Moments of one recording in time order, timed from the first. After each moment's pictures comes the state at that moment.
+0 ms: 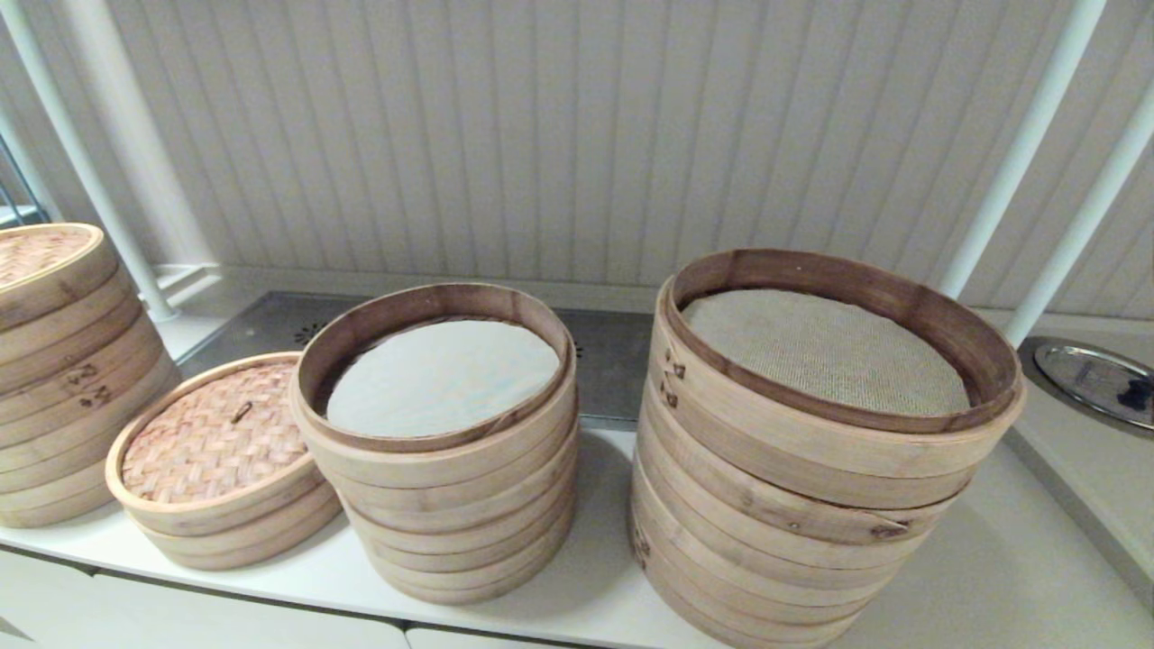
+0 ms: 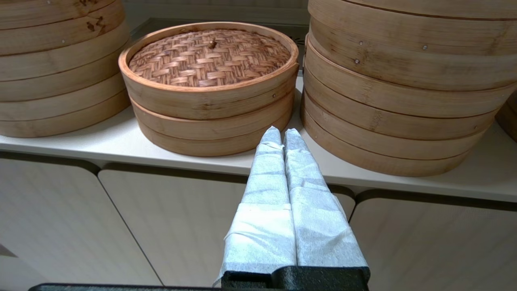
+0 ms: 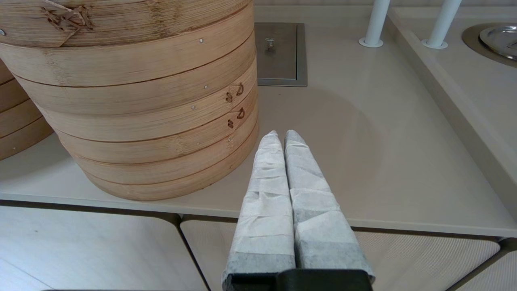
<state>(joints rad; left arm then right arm) 0.00 0.00 0.00 -0.01 -0.01 0.01 0.00 0.01 0.00 0.00 -0.01 0.06</state>
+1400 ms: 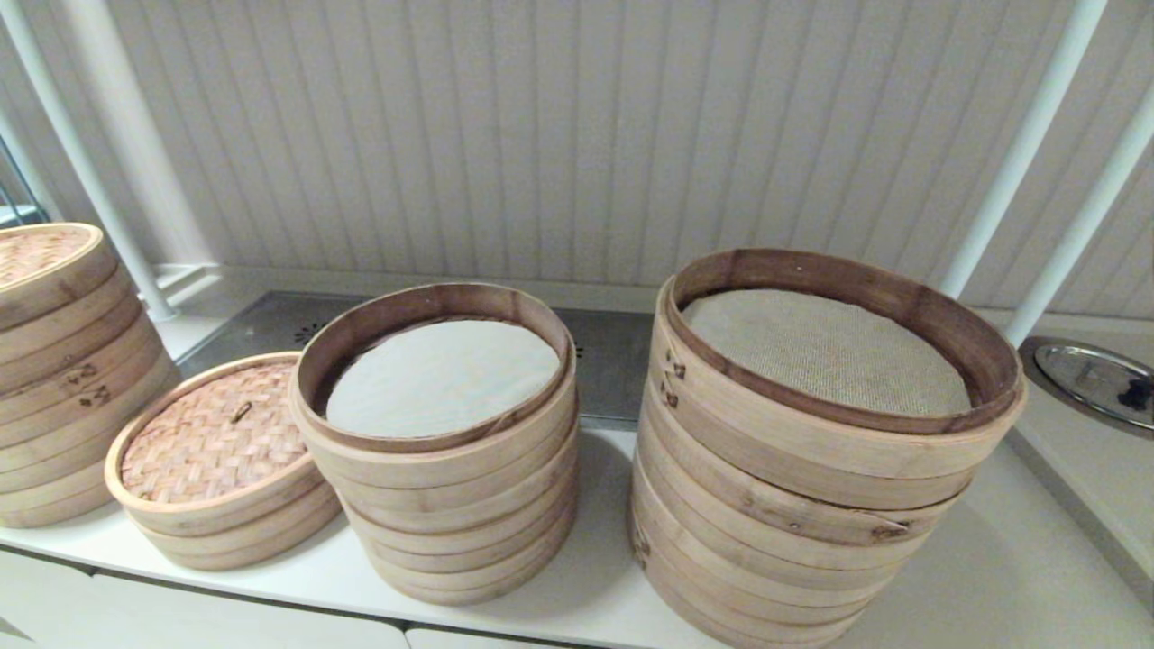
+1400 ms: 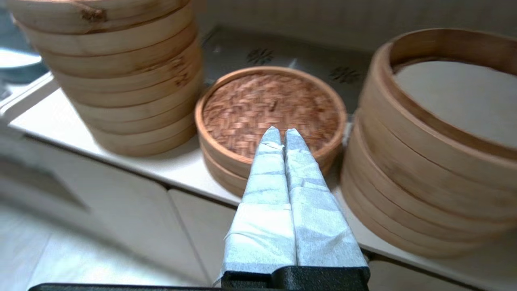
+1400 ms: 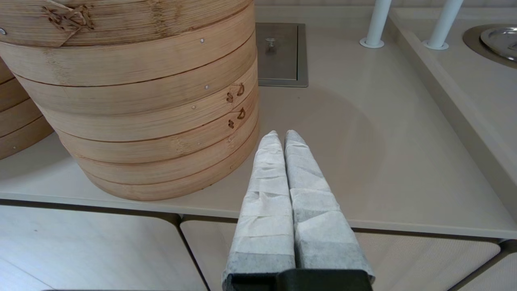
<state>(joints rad) 0.00 0.59 -0.70 0.23 0.21 -0.03 0.01 0.01 0.00 0.00 -0.01 0.05</state>
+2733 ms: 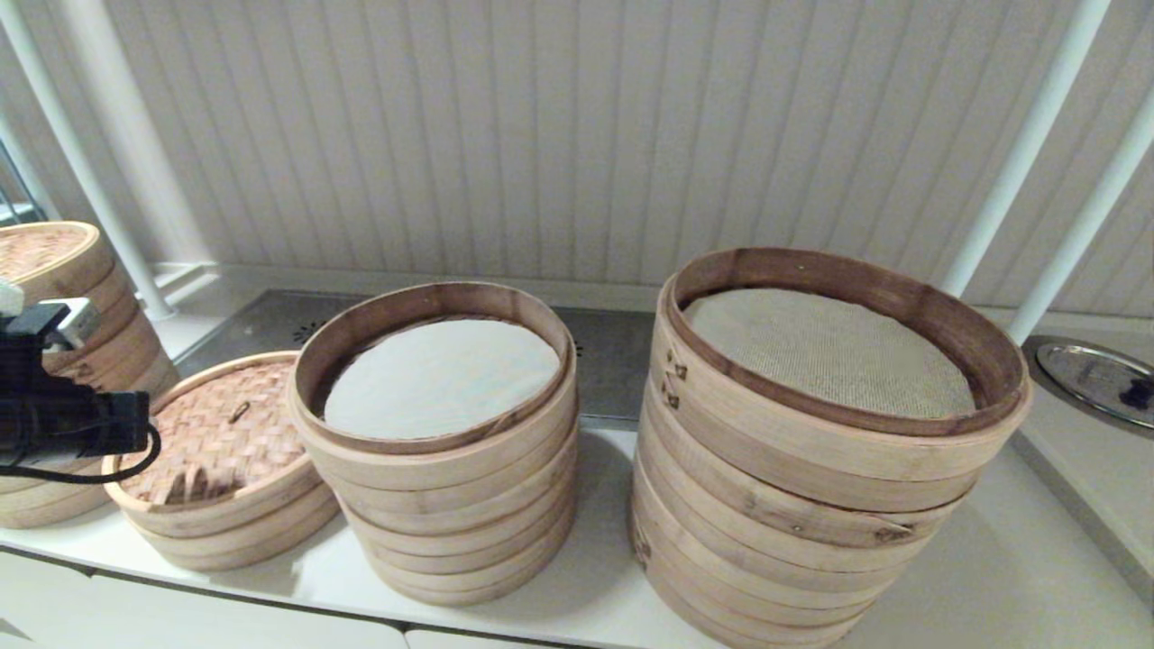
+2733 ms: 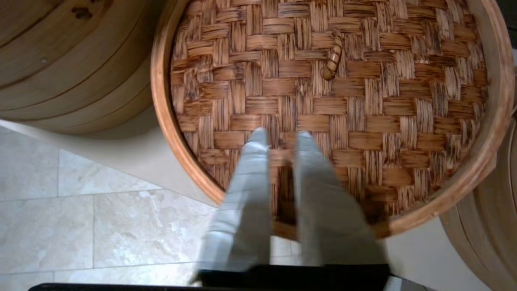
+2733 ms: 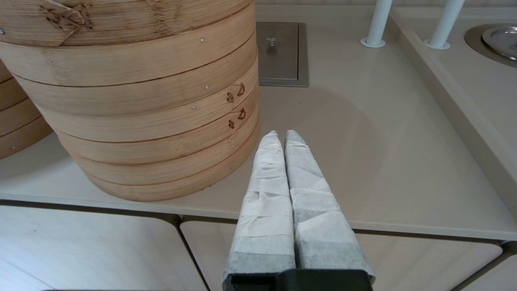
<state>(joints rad) 0.29 1.60 -0.88 -0.05 -0.06 0.11 0.01 0.01 0.00 0.00 -0.01 0.05</state>
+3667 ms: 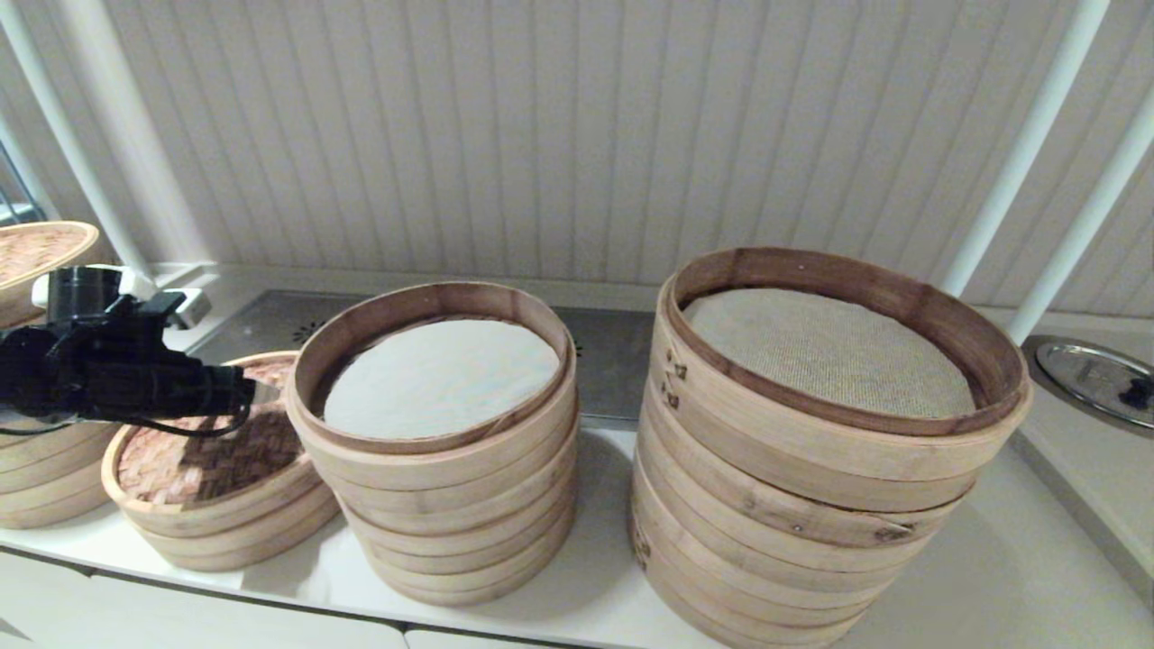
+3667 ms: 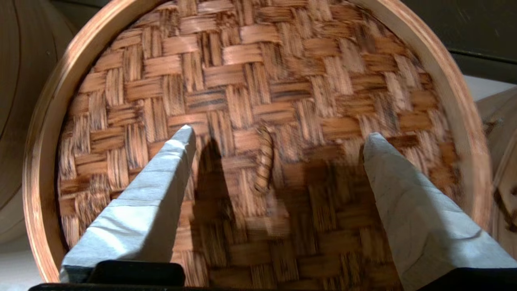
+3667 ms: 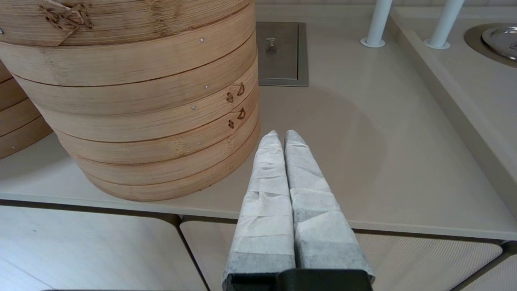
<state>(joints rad) 0.20 1.90 -1.09 -0.12 -0.14 0.12 0.01 0.01 0.00 0.00 -0.01 0.05</state>
